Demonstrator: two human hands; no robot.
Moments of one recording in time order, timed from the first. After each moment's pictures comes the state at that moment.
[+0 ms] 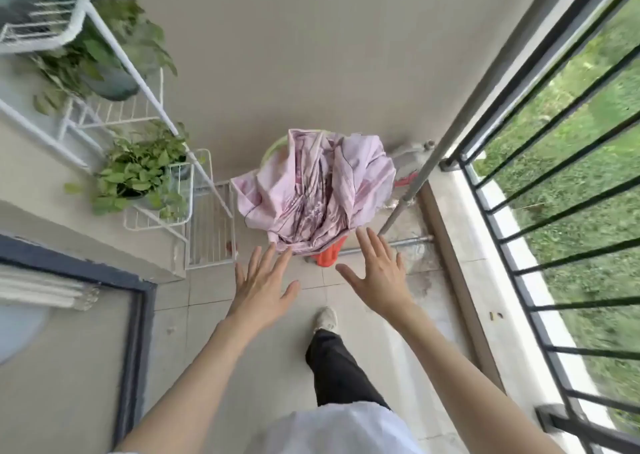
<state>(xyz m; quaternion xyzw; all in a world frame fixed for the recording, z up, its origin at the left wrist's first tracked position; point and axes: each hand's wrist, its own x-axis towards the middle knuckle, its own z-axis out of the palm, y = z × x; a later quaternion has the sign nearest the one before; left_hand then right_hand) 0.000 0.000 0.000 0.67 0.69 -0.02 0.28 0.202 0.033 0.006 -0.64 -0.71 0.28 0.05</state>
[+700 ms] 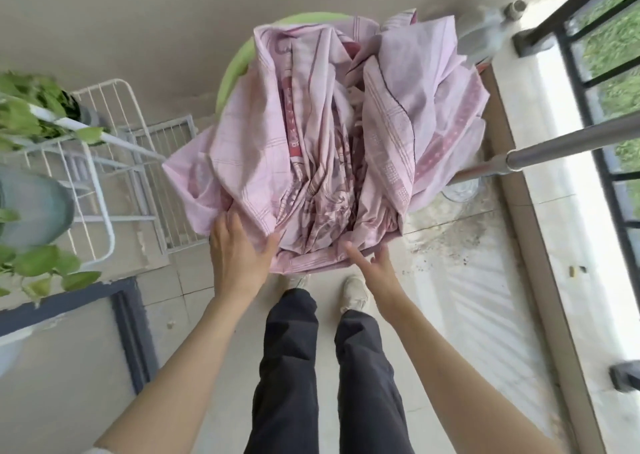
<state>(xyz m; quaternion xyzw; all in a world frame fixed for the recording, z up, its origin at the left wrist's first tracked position) -0.072 0.216 -0.250 0.54 0.78 0.02 0.30 0.134 0.181 -0.272 -0.71 -0.16 0.66 0.19</state>
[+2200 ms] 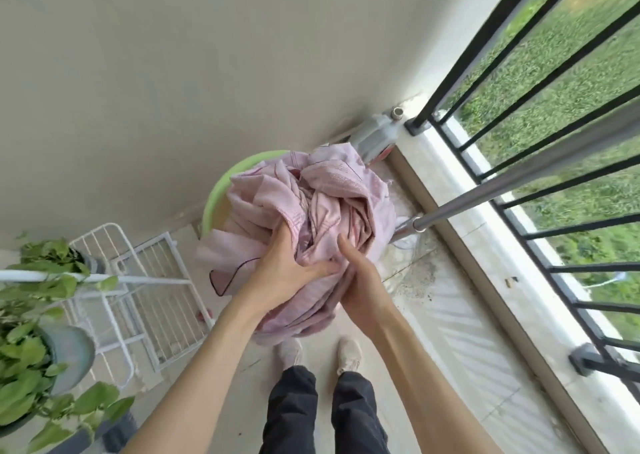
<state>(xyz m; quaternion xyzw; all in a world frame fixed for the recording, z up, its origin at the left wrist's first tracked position) 0.001 0.329 -0.078 0.59 0.50 0.18 0.60 0.131 0.272 -0.076 -0.53 -0.11 0.71 0.46</state>
